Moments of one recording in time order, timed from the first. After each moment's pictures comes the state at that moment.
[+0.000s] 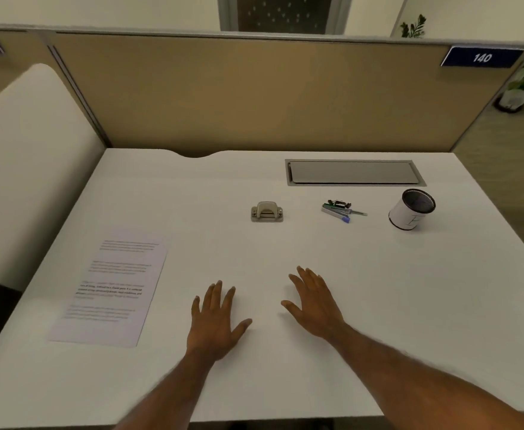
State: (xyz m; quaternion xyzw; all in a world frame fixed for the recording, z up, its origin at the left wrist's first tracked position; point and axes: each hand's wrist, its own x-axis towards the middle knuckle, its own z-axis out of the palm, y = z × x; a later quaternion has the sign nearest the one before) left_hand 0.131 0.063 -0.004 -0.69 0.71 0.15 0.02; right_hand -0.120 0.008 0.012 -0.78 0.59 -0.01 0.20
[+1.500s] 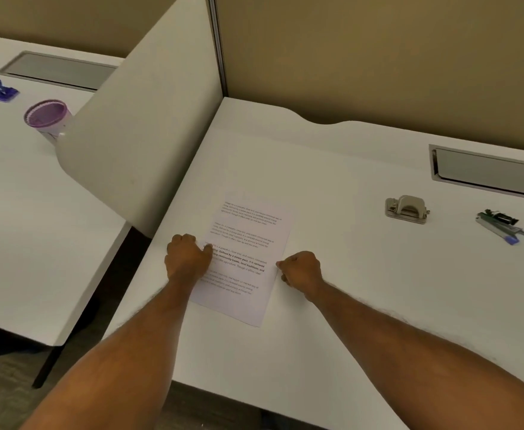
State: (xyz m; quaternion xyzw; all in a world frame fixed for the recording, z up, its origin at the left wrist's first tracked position) left_hand 0.454 0.018 -0.003 -0.90 0.36 0.22 -0.12; right_hand 0.220 -0.043 -0.010 -0.50 0.68 -0.08 0.52
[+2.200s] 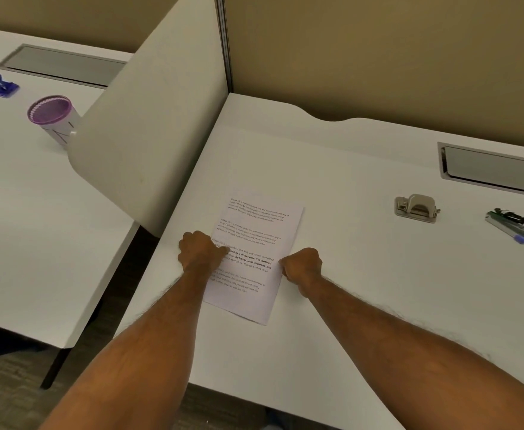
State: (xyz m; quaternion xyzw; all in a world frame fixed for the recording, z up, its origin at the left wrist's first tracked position) left_hand 0.463 -0.003 -0.011 -0.90 0.33 0.27 -0.06; right_hand 0.256 -0.042 -0.009 -0.42 0.75 -0.11 0.50
